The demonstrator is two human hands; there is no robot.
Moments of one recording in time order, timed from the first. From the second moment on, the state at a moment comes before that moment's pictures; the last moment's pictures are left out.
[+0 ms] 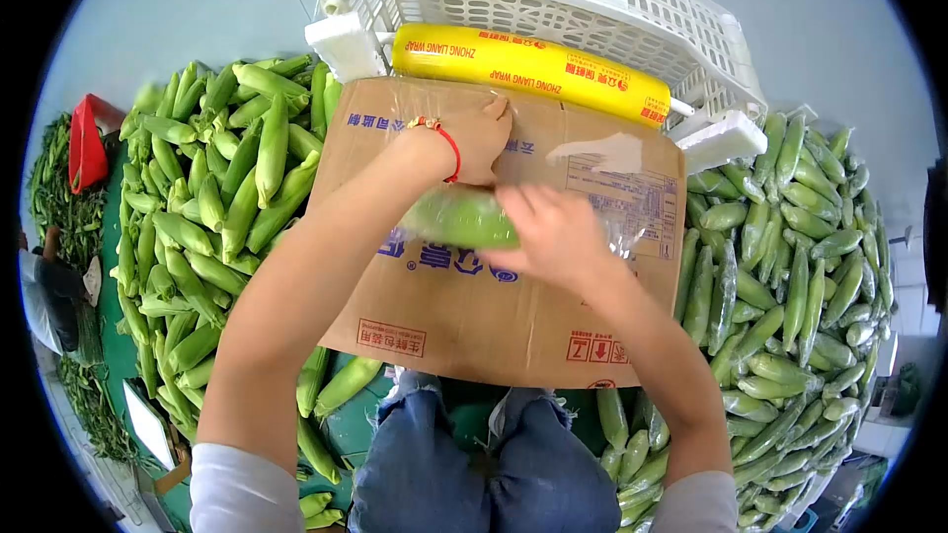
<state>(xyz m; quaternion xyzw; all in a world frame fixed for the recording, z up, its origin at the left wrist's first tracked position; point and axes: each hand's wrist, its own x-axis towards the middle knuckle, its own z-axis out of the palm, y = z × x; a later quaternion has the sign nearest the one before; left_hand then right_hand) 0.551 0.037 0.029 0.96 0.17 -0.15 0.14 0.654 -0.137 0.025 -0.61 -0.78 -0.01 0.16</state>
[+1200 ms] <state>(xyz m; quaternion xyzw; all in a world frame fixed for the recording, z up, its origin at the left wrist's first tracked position) 0.399 -0.188 0.032 0.61 0.28 0.22 0.71 0.626 -0.229 0.084 -0.30 -0.20 0.40 0.84</state>
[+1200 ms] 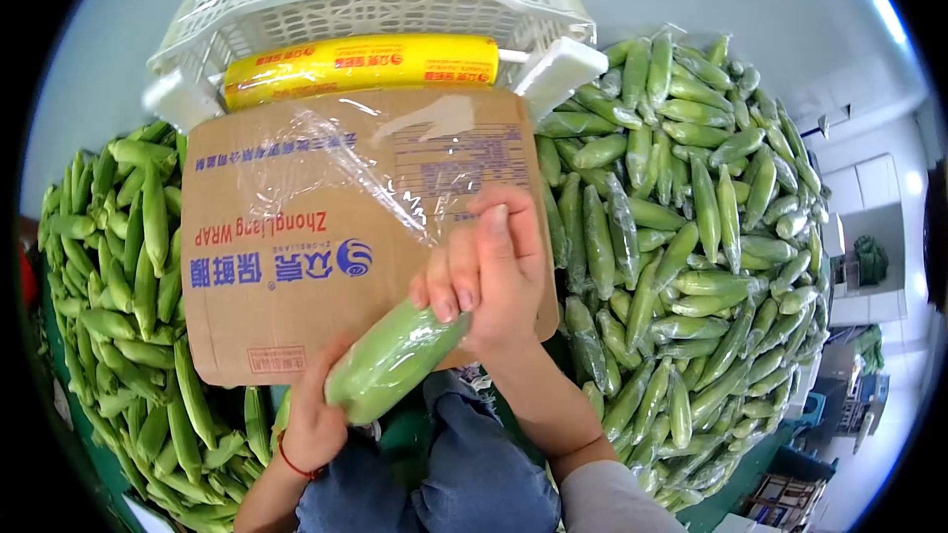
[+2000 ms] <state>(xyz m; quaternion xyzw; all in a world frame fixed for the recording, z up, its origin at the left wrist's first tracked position) 0.416 -0.166 0.014 0.94 0.24 0.17 0.19 0.885 -0.420 -0.065 -0.94 -0.28 0.19 0.02</state>
